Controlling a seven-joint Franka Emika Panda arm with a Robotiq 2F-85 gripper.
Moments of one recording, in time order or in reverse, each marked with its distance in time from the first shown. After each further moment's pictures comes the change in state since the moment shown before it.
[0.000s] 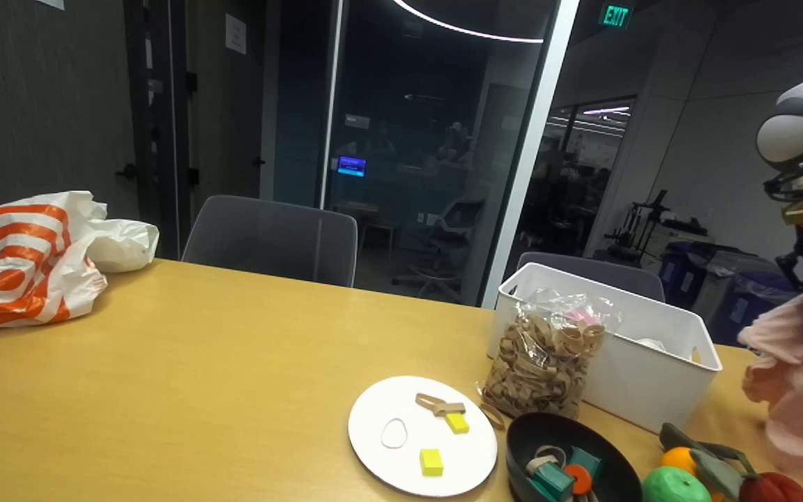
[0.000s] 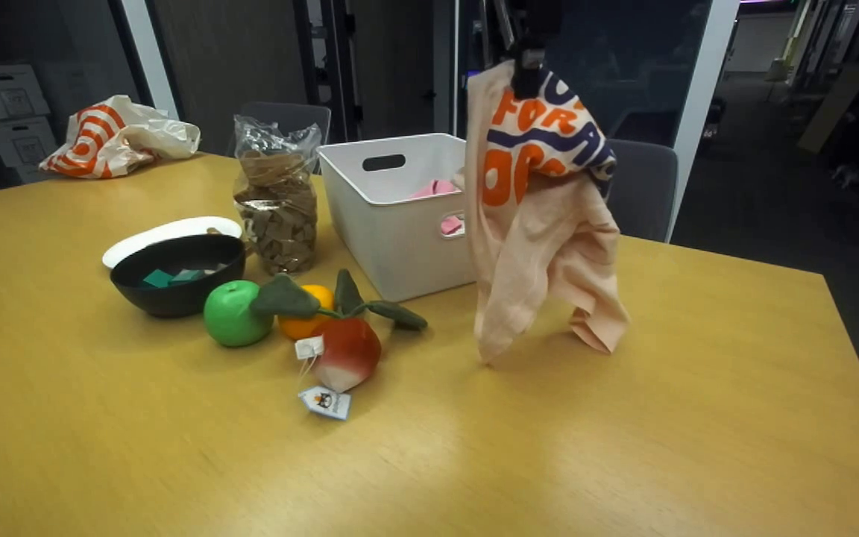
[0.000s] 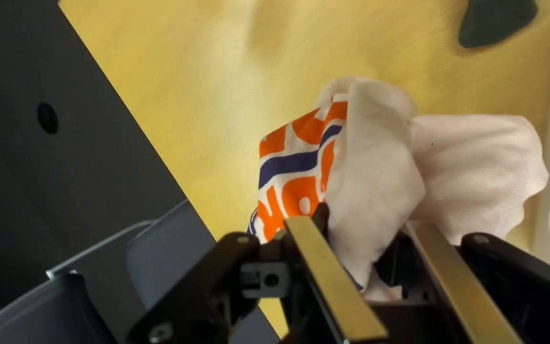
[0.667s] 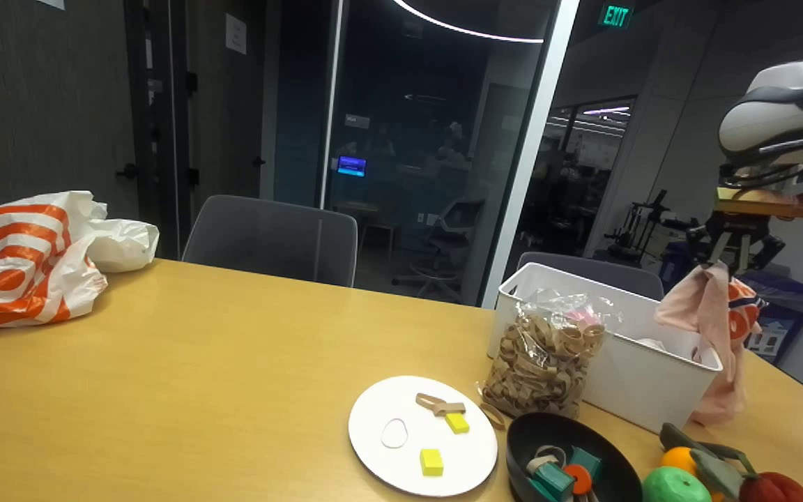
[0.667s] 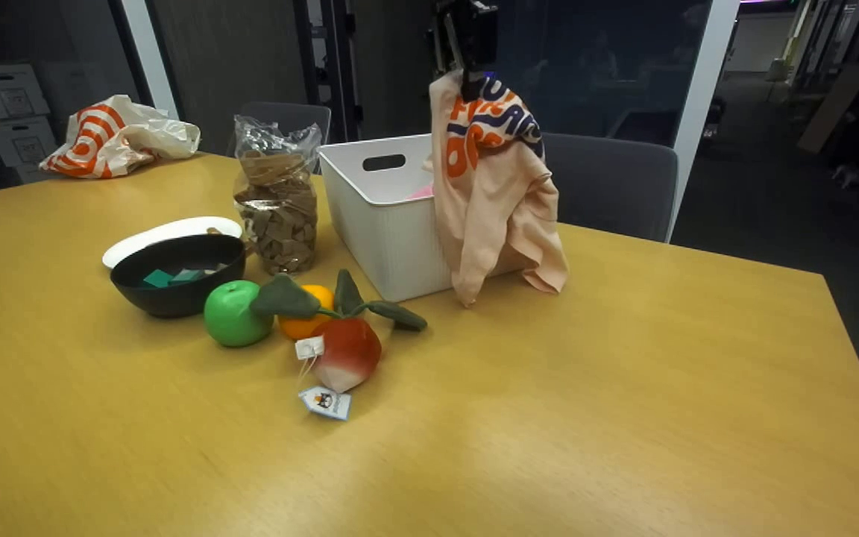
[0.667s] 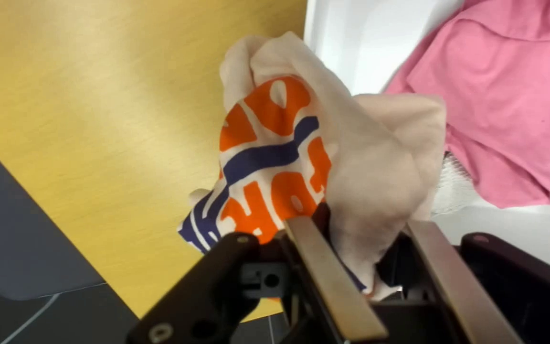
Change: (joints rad) arm 0.034 0.000 0.064 -0.049 0.194 0.367 -0.069
